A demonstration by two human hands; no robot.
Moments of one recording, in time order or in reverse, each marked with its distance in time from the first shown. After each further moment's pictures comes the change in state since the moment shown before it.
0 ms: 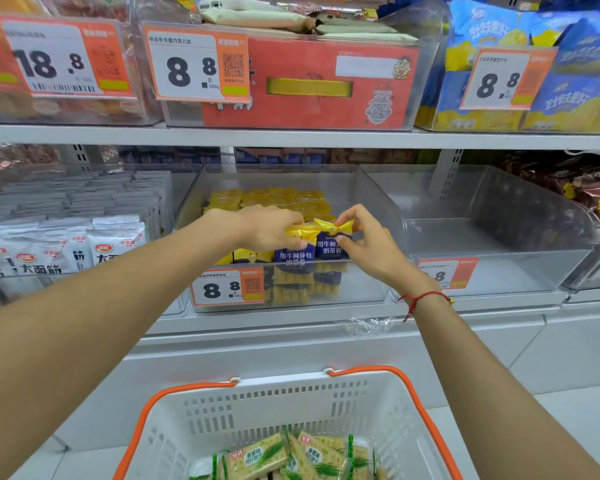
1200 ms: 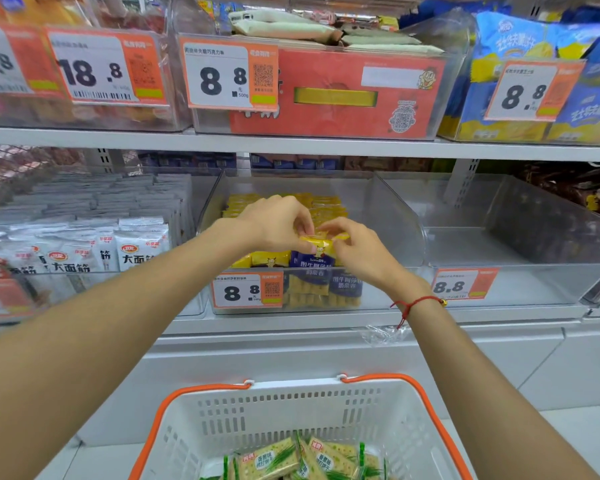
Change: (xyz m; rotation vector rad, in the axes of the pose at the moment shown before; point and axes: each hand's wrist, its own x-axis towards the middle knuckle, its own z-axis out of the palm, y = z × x) left_hand -0.017 -0.014 -0.001 -0.224 0.284 0.024; right_hand 0.007 -0.036 0.030 -0.200 -0.070 -0.045
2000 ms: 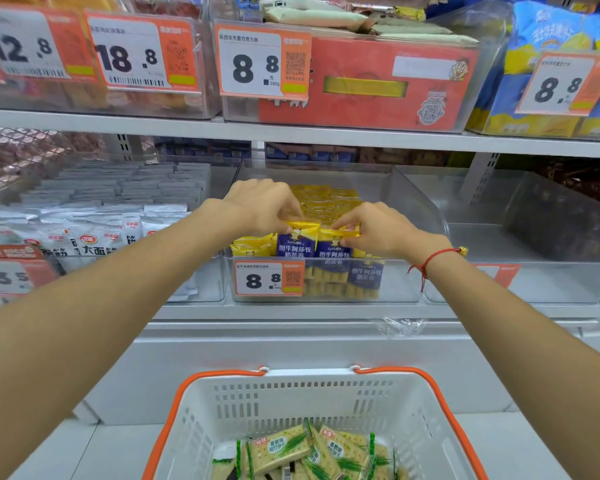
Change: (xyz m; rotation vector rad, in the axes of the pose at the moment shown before) left_hand -0.028 -0.030 -0.025 0.255 -0.011 -0.054; right_hand 0.019 -0.018 -0.018 -0.502 -0.201 -0.113
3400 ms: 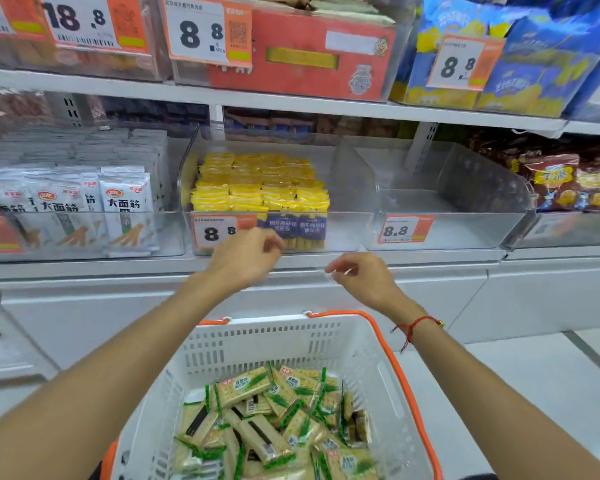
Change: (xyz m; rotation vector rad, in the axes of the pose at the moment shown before) left_hand -0.079 0.088 0.076 -0.527 0.041 -0.222; right_hand -0.141 0.024 0.075 0.521 0.140 0.307
